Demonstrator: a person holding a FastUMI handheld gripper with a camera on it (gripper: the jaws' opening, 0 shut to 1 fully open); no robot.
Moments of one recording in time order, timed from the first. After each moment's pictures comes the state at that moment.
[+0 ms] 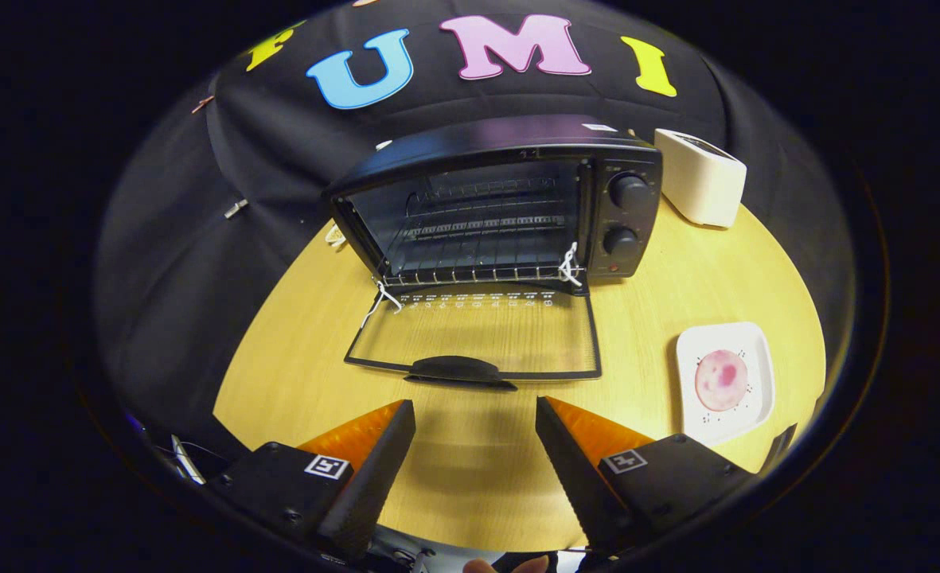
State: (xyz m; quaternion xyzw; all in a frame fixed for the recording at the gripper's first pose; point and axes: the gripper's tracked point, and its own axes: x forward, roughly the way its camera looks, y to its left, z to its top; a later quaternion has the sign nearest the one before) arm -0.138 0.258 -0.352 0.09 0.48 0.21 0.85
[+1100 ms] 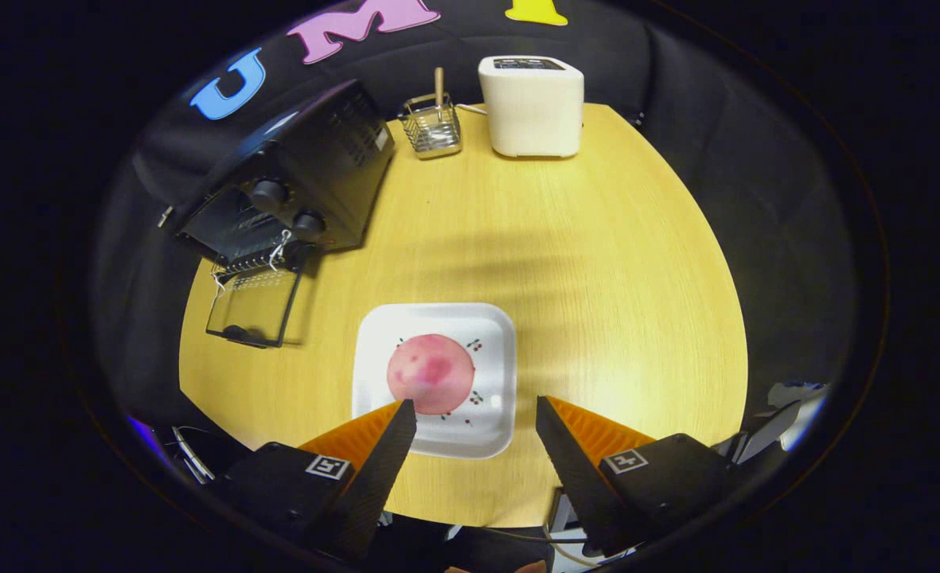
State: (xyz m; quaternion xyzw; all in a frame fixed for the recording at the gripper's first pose) arm -0.070 -0.034 -0.432 0.06 0.62 0.13 0.77
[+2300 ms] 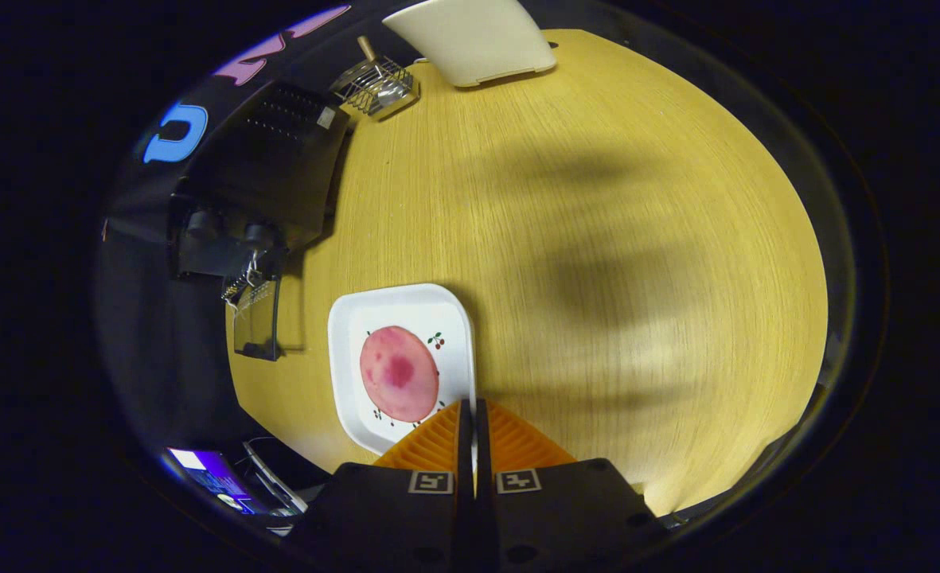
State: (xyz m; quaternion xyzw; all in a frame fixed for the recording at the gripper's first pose) arm -0.072 -0.046 -0.483 0.18 0.69 0.17 0.68
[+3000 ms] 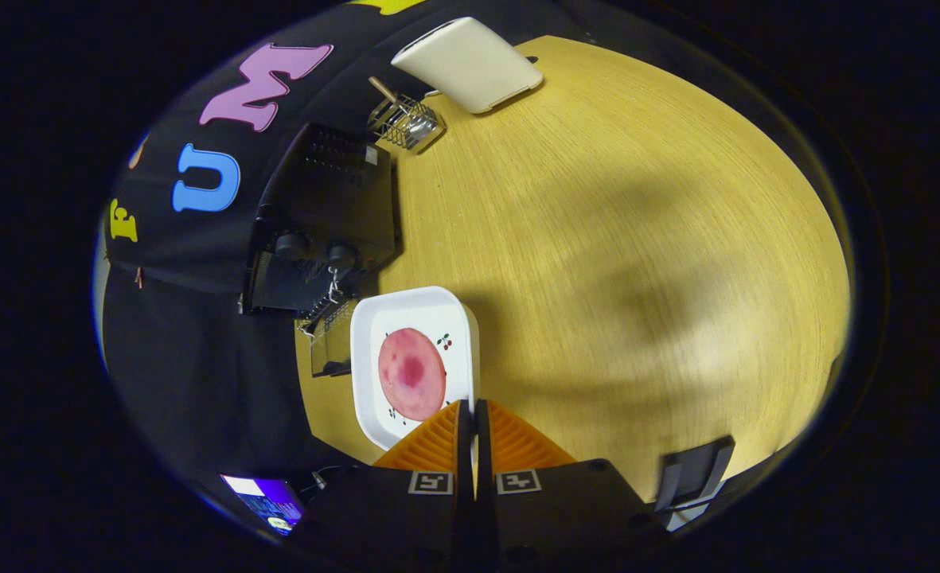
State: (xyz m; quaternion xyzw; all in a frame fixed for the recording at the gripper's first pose) arm -0.074 -0.014 -0.478 0.32 0.63 0.17 0.68
